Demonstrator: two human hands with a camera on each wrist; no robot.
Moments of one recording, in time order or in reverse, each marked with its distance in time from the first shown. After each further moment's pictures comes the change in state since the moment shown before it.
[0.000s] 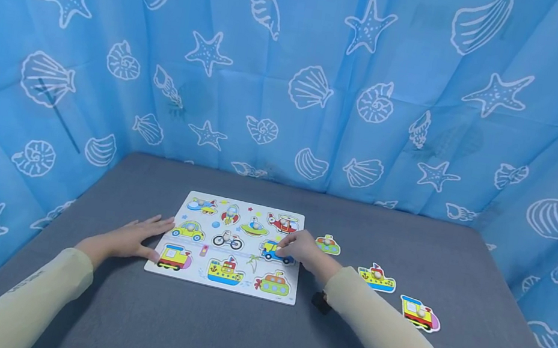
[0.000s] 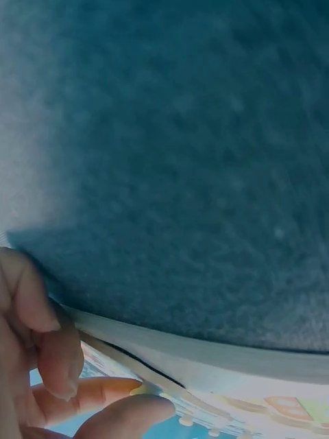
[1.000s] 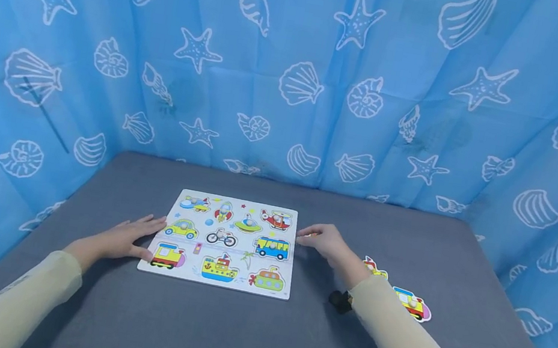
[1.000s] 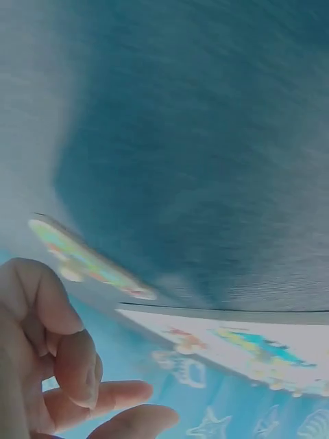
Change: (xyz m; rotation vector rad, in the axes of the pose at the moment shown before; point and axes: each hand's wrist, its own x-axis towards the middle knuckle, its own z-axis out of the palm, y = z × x) left_hand -0.002 -0.002 0.003 0.016 0.024 0.041; right_hand -0.032 0.019 -0.051 0.102 0.036 0.001
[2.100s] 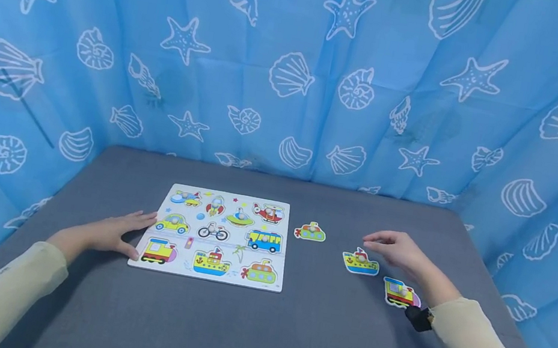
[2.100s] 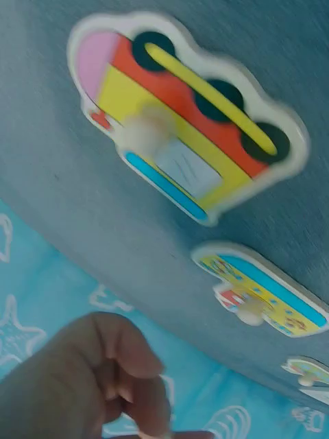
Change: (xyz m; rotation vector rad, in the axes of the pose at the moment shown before) left_hand 0.002 0.000 -0.012 -0.013 -0.108 -0.023; right_hand -0.054 0.072 -0.125 -0.082 -0.075 -0.119
